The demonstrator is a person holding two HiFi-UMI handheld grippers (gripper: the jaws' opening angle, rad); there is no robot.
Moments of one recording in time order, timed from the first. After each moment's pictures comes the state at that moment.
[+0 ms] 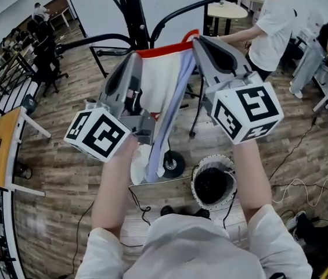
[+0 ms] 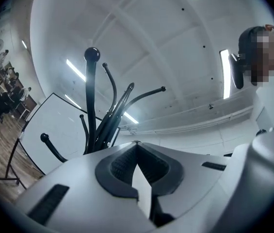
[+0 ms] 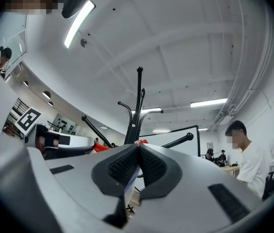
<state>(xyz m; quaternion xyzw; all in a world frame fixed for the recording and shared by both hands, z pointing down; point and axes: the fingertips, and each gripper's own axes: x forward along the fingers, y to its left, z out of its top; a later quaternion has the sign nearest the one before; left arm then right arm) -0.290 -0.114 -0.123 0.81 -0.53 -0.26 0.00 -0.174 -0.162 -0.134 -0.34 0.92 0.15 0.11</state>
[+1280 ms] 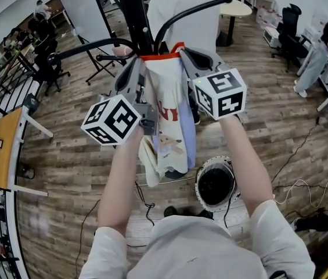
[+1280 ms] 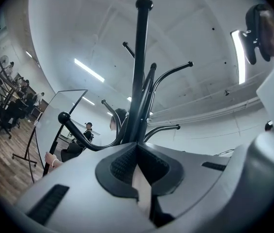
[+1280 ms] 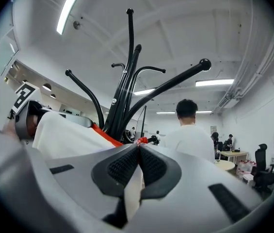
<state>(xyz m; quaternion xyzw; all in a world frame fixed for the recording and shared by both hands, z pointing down) -0.338 -0.193 -0.066 0.77 -0.60 -0.22 0.03 -0.243 -0.266 -0.043 -0.33 0.94 0.10 0.01</state>
